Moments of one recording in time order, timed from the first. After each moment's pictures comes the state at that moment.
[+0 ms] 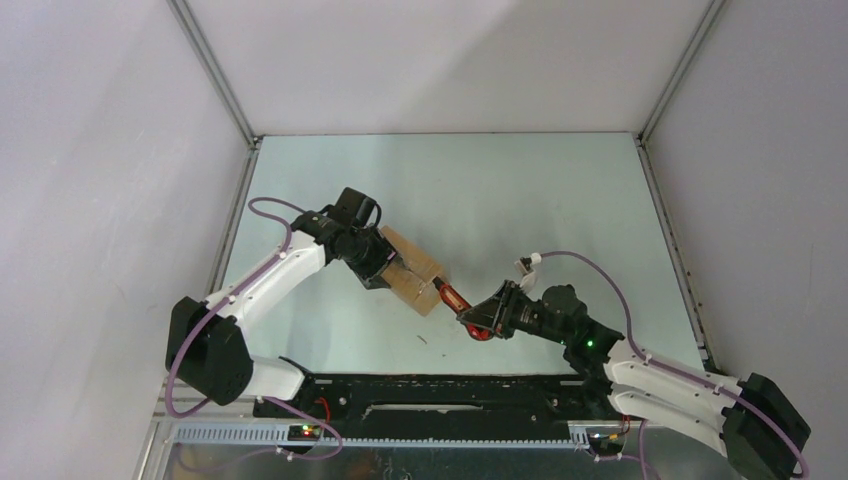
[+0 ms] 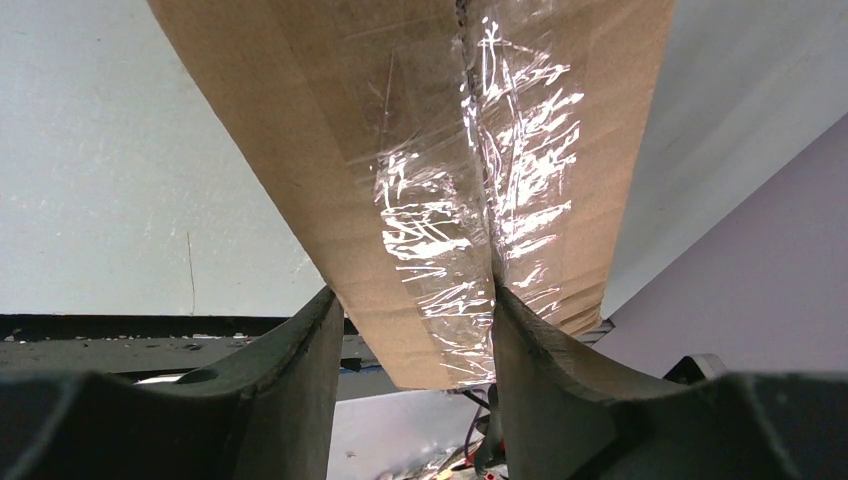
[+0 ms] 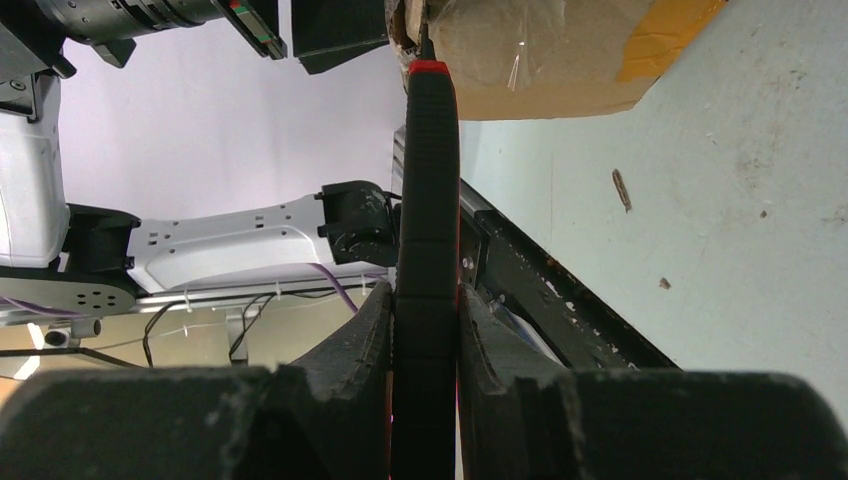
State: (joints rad) left arm -0.49 1.36 1.08 -0.86 0.20 -1.19; right arm 0.84 0.80 0.21 0.36 -0.30 1.31
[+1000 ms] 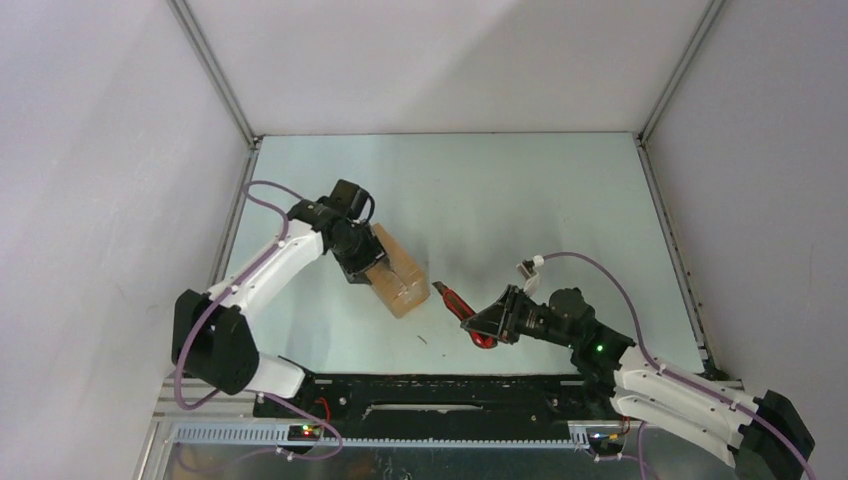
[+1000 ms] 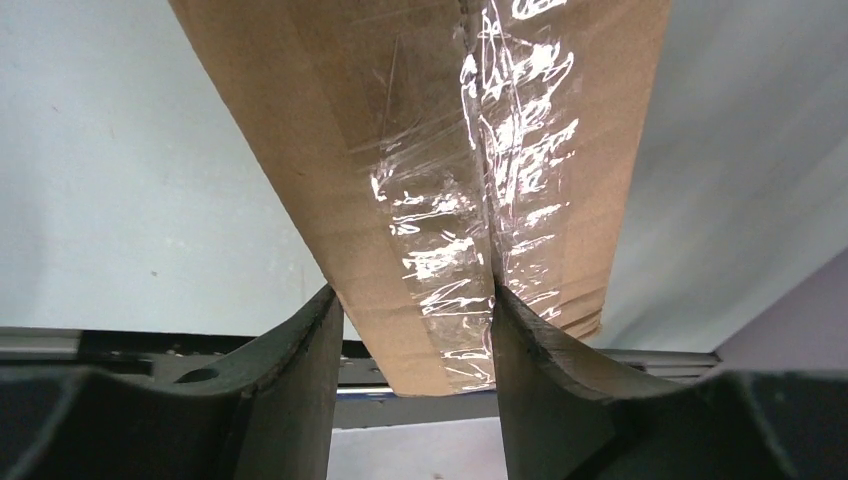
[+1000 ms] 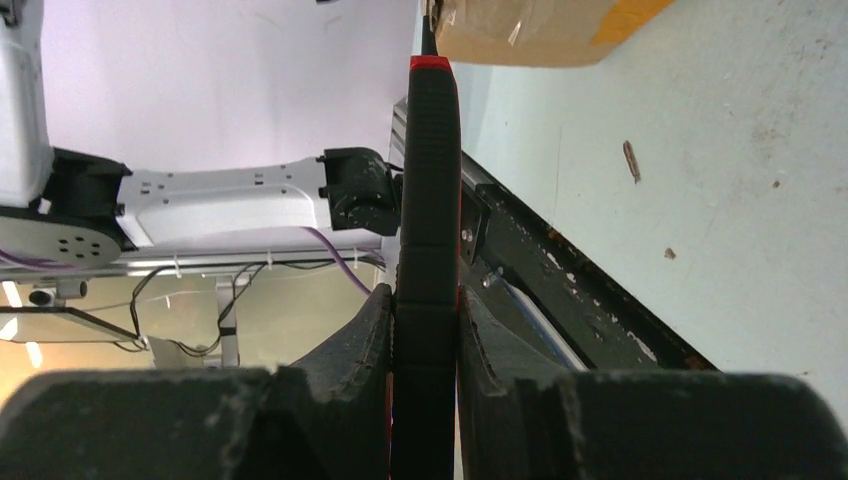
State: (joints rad) left arm -0.43 1.40 1.13 -0.96 0.11 -0.99; right arm 0.85 0.69 0.22 0.25 -0.34 1.27
